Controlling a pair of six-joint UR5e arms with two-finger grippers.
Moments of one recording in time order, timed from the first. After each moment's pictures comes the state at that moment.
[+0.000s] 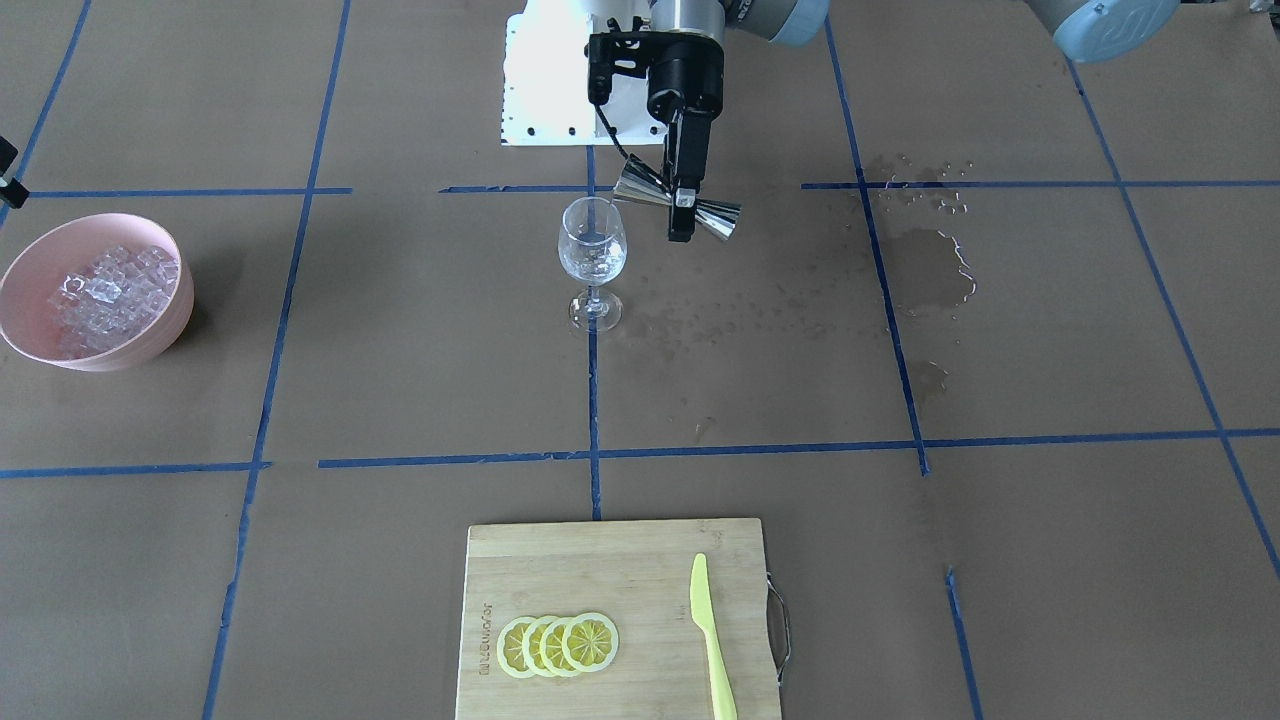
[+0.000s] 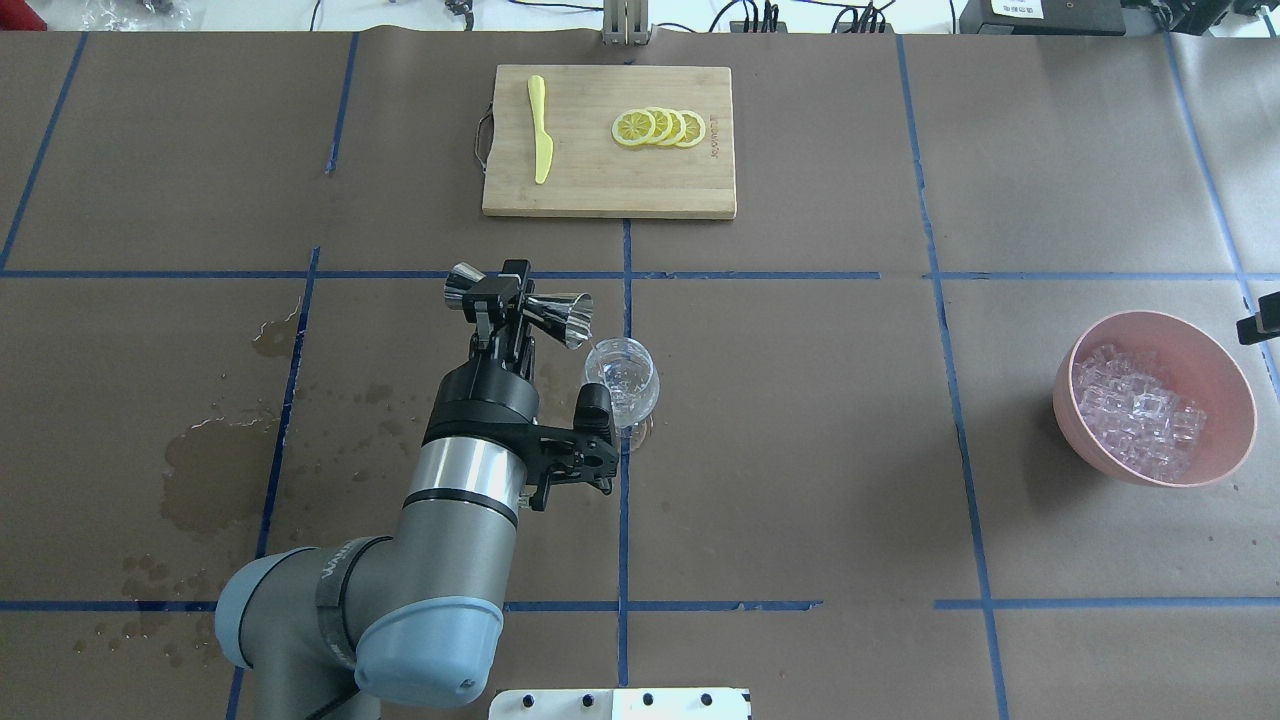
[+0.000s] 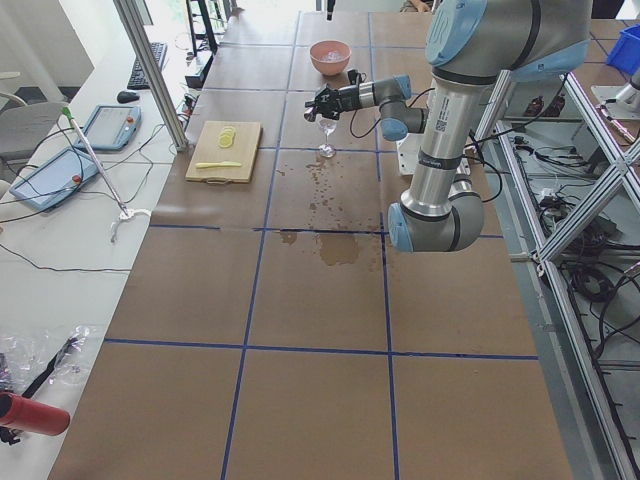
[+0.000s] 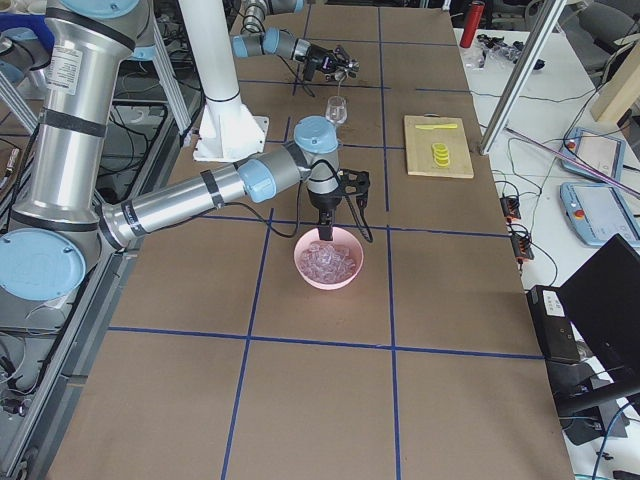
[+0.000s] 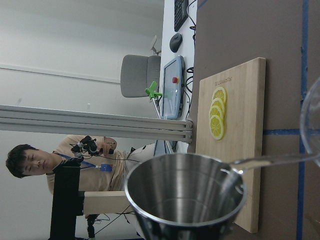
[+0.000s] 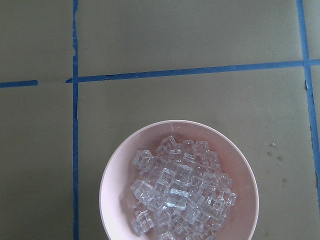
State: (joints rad) left arm -0.16 -2.08 -1.90 -1.93 -0.45 0.36; right arm 1.23 -1.80 2.18 -1.45 2.28 0.65
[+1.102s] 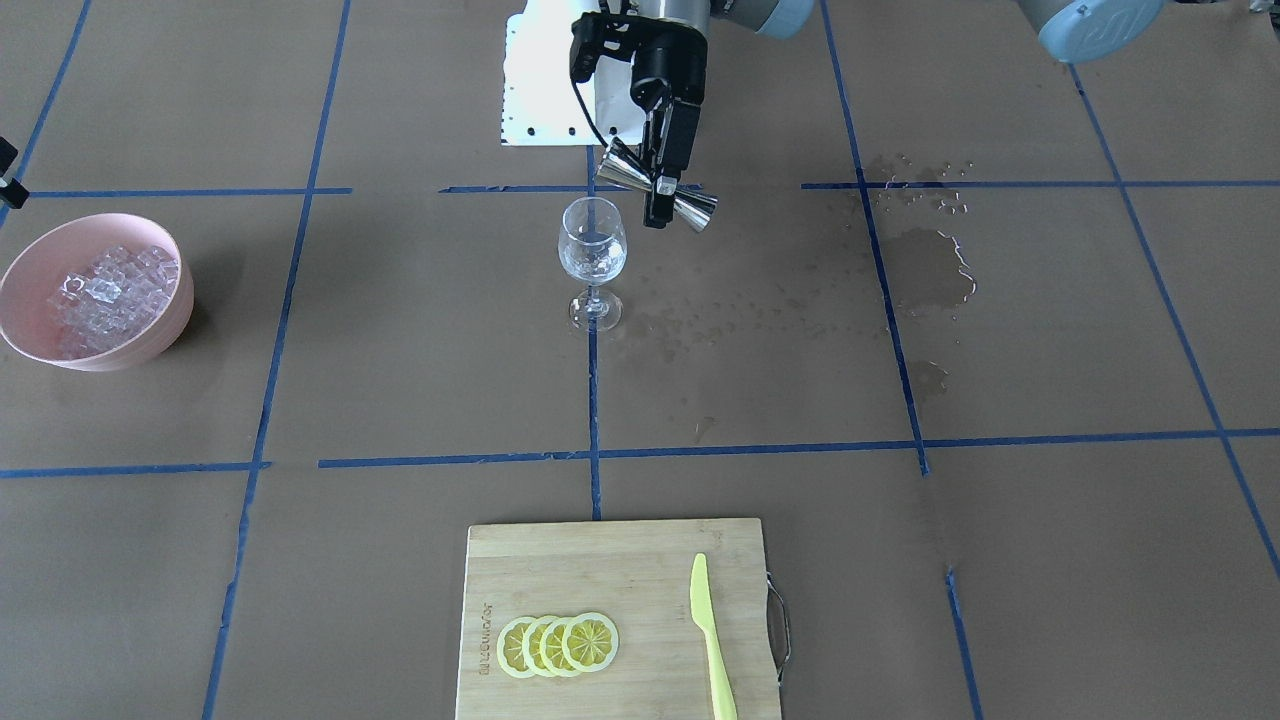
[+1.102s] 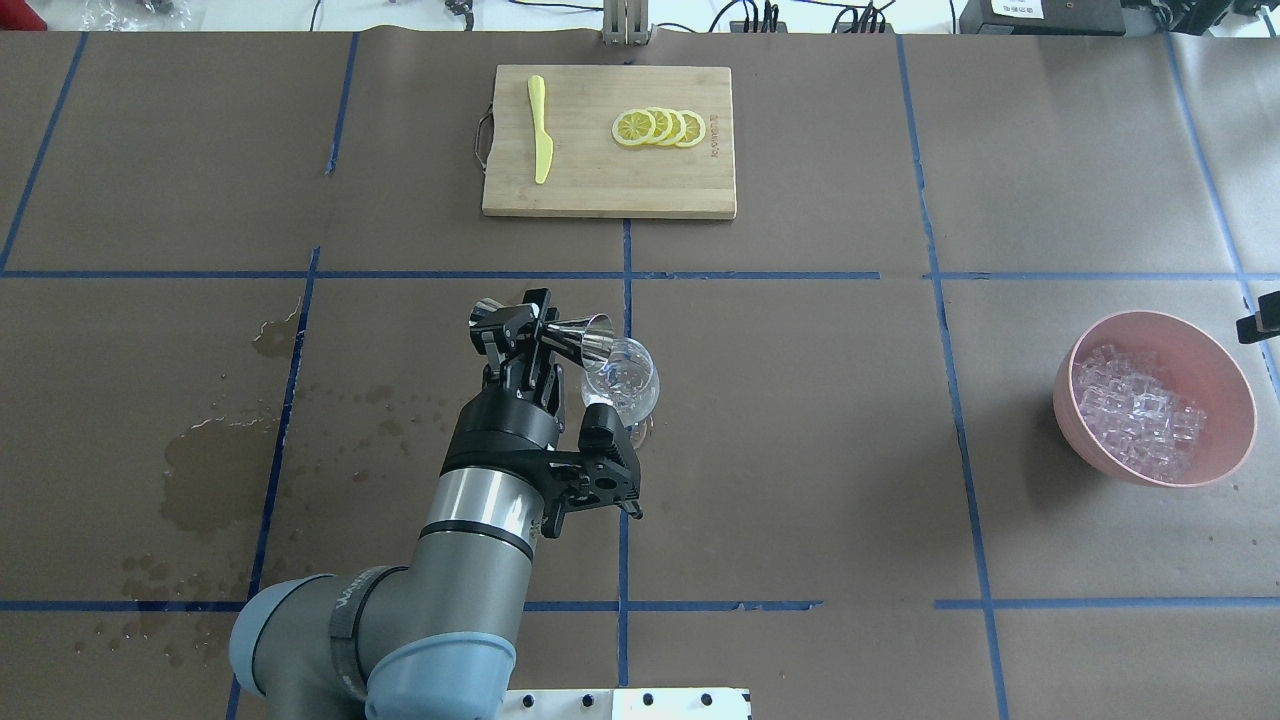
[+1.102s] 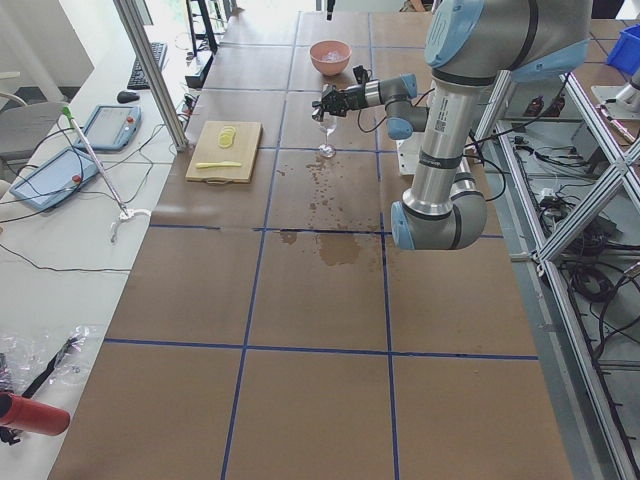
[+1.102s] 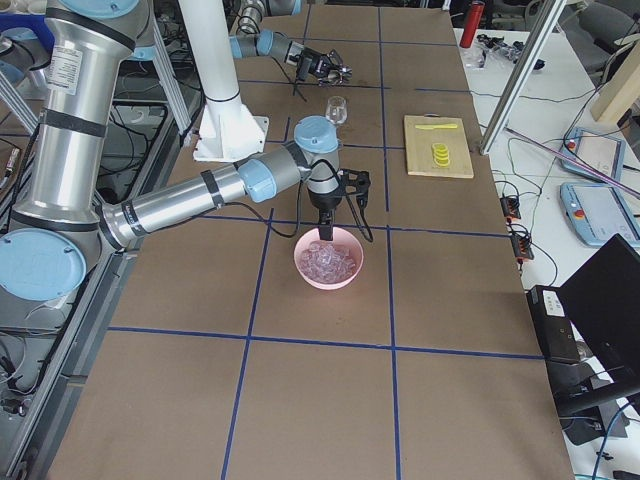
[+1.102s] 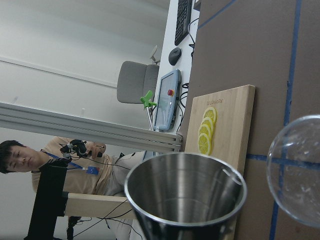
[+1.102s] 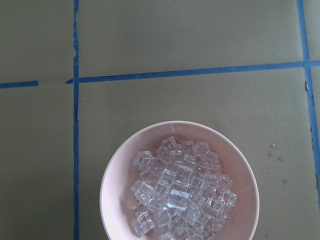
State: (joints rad) left arm -0.12 -2.09 -1.90 -1.96 -0.45 0.15; right arm 1.23 -1.80 2.18 -1.45 2.28 0.65
